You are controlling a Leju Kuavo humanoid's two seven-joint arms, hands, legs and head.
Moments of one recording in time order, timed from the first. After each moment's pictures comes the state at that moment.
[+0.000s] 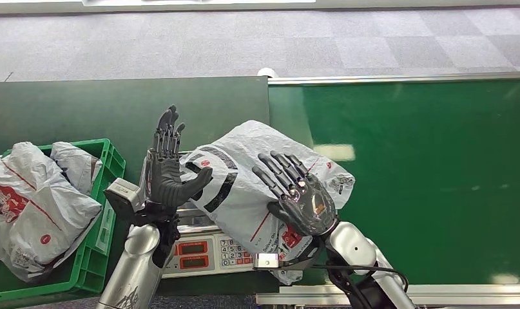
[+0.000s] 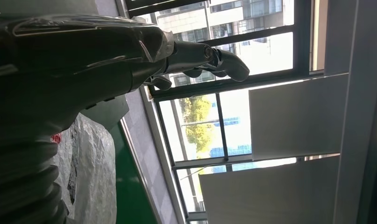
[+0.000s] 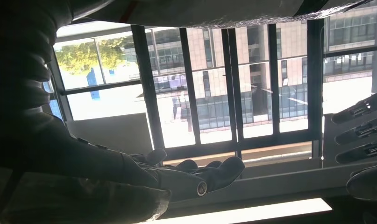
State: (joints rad) left arm -0.33 -0.20 -0.16 -1.32 -0.04 -0.06 -0.60; right arm -0.33 -0.12 0.64 -1.21 1.30 -0.54 -0.42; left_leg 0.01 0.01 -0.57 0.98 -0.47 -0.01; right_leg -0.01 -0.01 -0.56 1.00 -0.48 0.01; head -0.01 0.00
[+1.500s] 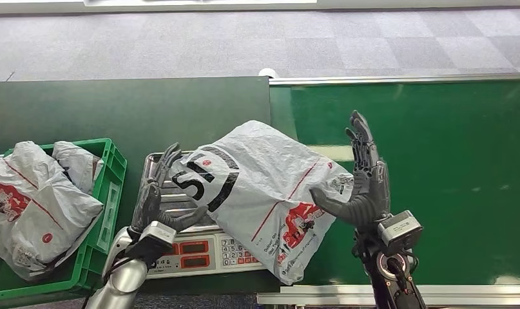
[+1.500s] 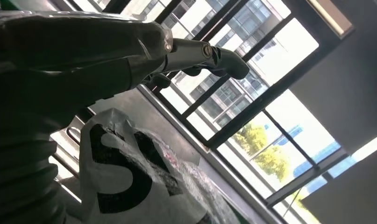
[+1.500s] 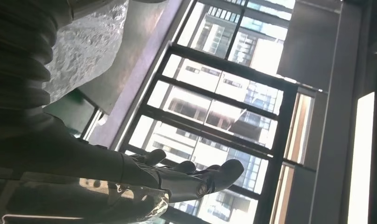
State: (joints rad) left arm -0.16 -0.06 -0.18 -1.45 -0.55 0.12 -0.49; right arm -0.20 -0.06 0.32 -1.48 0.16 -0.03 -0.62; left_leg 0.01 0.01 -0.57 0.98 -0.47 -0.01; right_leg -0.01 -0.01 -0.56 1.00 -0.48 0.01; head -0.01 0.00
